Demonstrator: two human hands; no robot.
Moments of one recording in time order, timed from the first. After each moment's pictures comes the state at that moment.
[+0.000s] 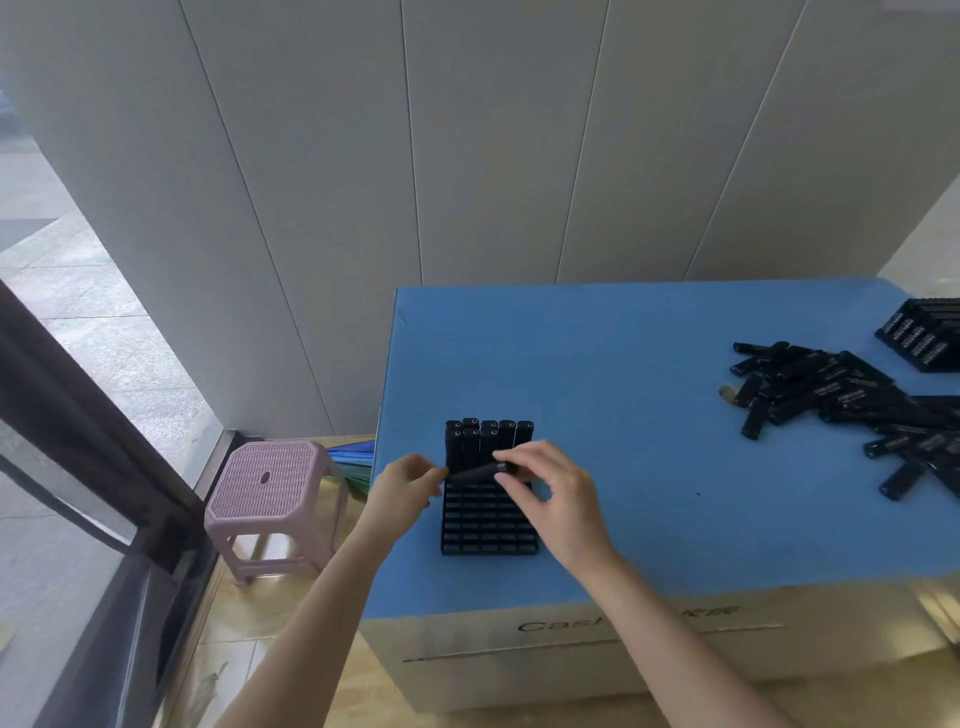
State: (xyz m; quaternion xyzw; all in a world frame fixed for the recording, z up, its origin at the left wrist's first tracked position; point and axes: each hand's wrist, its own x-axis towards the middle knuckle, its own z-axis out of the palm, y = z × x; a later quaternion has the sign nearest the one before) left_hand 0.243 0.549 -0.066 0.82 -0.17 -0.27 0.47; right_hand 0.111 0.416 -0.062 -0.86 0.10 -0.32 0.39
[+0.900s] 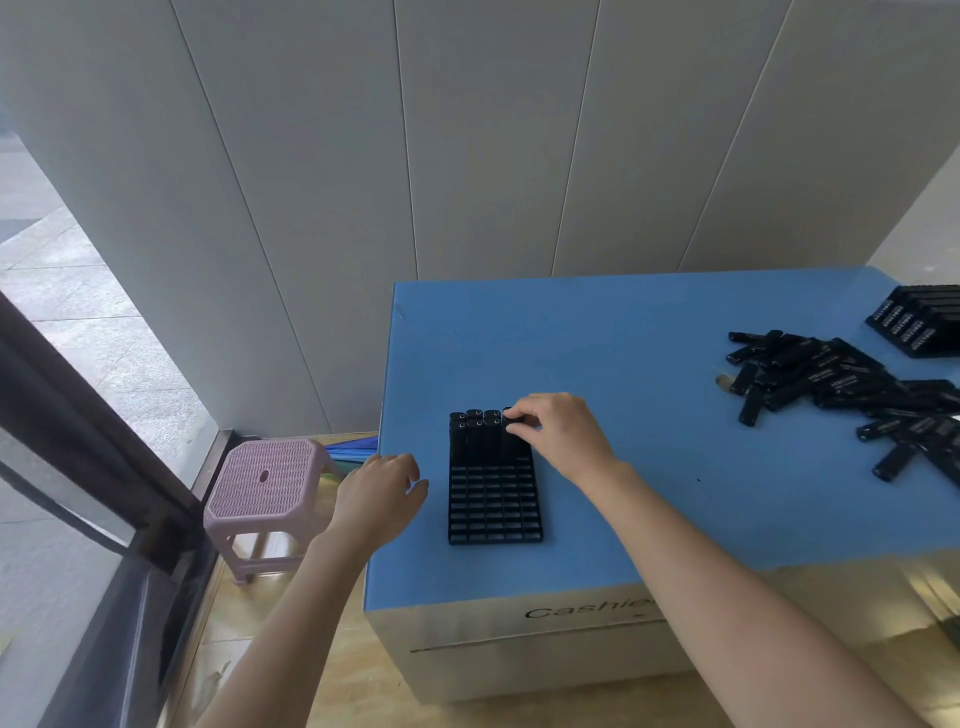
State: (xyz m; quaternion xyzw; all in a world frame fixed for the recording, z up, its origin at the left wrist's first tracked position) left_hand 0.264 0.573 -0.079 0.92 -0.37 -0.07 0.13; right_hand 0.154 0.374 -0.037 -0.94 0.15 -0.17 0.25
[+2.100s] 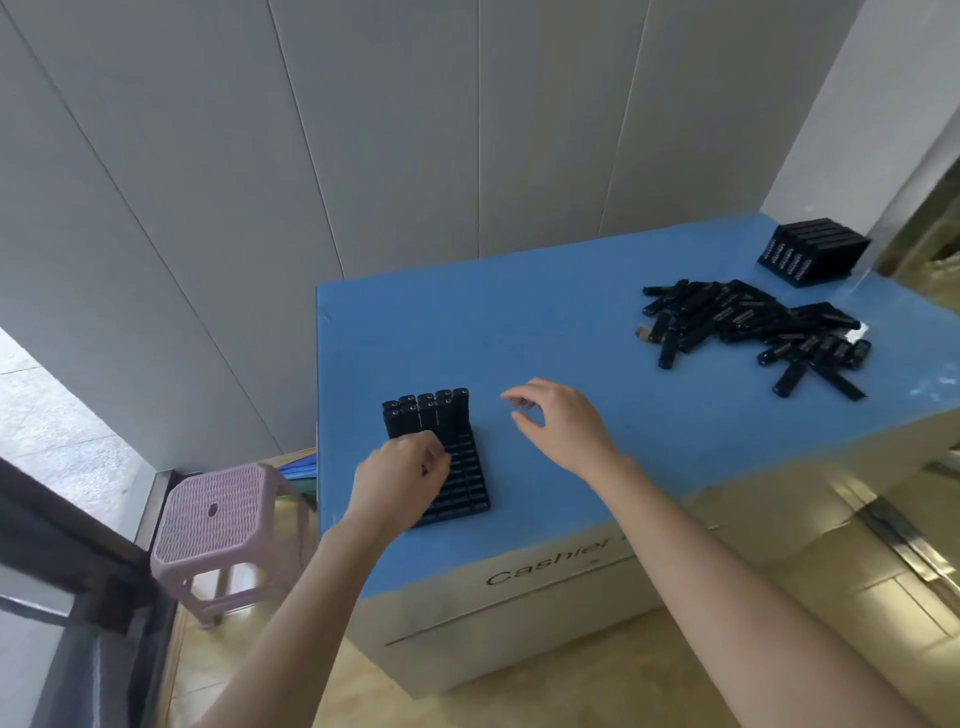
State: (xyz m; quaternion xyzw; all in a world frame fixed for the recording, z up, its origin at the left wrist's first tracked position) left_hand 0.204 0.528 -0.047 0.87 -0.44 -0.09 0.21; right_hand 0.082 0.355 -0.048 -0.92 0.24 -0.18 0.24
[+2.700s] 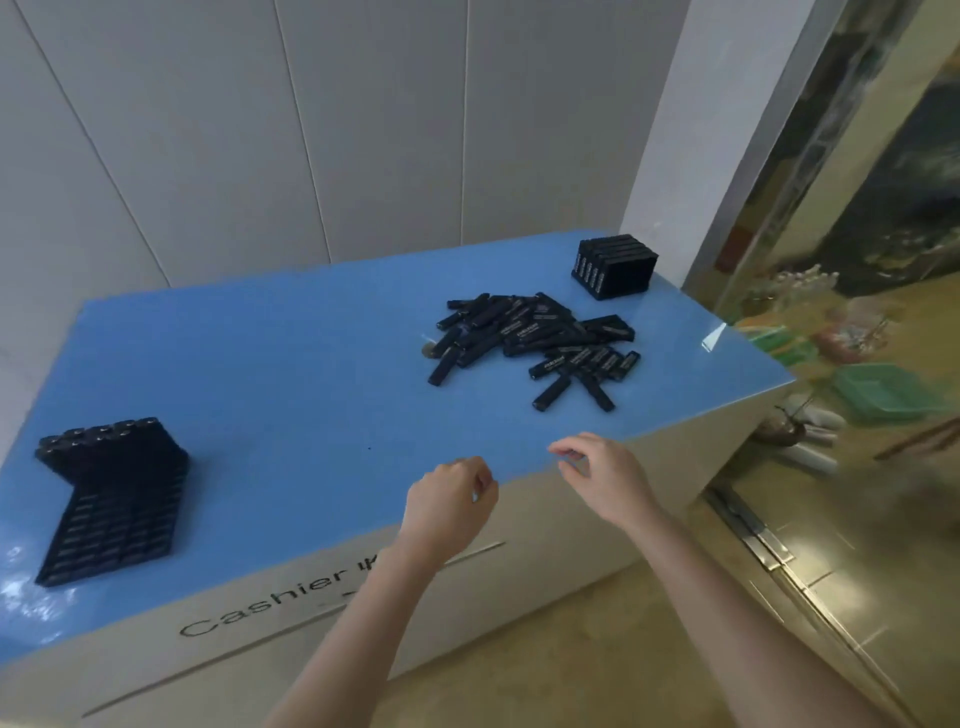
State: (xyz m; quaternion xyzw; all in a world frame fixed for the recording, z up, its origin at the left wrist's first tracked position) left_hand -0.072 0.287 -0.065 0.82 -0.51 -0.15 0.23; right_hand -0.223 0.152 -0.071 -0.88 0.38 -0.14 0.24
